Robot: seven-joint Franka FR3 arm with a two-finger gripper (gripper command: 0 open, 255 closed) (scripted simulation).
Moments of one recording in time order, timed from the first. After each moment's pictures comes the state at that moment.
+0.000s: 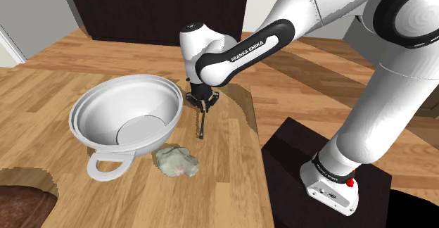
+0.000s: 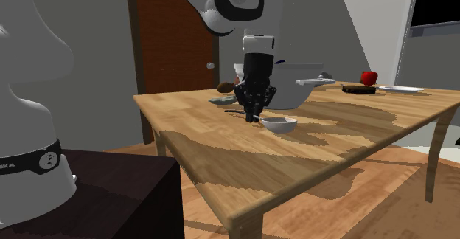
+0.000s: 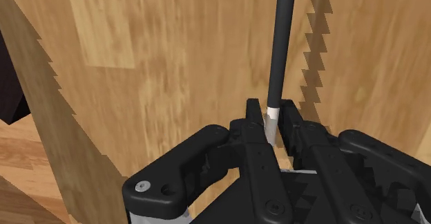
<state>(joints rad) -0.13 0.15 0.50 -2.13 -0.16 2.16 1.34</state>
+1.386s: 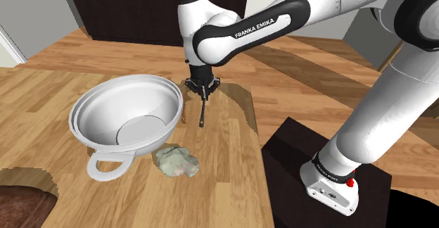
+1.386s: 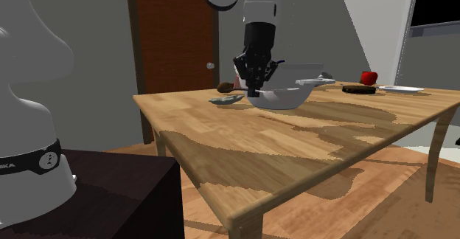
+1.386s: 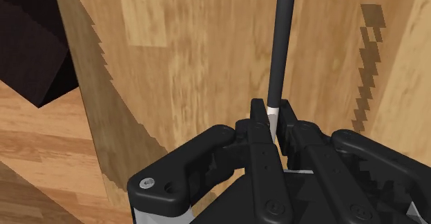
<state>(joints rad) -0.14 0.06 0.51 -2.05 -0.10 2.00 1.28</state>
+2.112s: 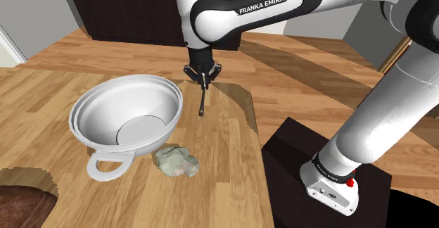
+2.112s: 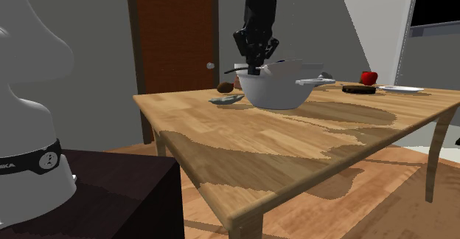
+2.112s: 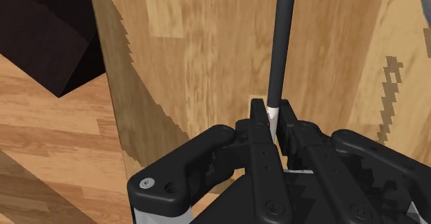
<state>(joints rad) -0.14 0.01 0.51 -1.95 -0.07 1.86 1.26</state>
